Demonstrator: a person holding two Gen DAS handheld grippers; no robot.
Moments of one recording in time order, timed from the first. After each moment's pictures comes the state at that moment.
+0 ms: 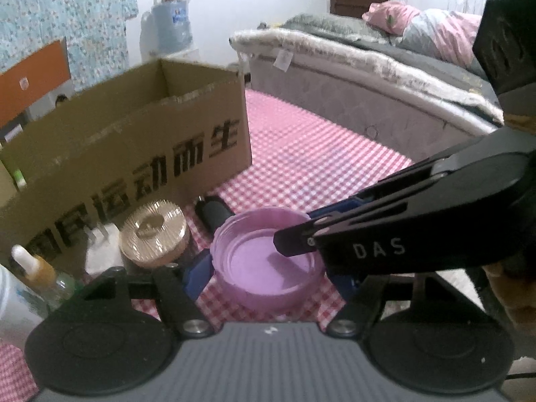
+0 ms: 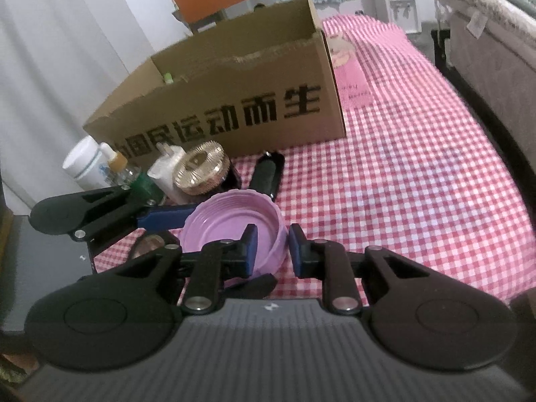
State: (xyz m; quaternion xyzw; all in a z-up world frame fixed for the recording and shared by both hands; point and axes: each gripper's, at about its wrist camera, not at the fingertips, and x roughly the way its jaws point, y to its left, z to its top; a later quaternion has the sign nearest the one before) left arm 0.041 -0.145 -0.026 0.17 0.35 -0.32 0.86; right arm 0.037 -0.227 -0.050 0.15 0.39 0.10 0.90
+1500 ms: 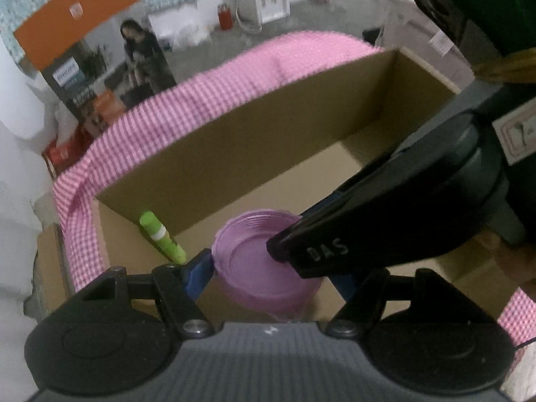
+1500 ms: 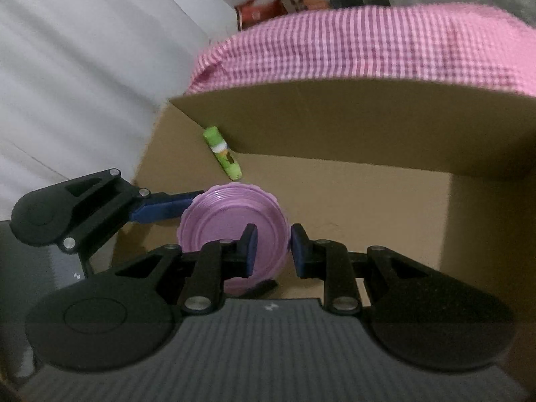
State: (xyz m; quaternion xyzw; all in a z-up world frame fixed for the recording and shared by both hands) left arm 0.303 -0.050 0.026 0.19 0.51 -0.20 0.81; right arm 0.371 -0.111 0.001 0.13 0.57 0.24 0.78
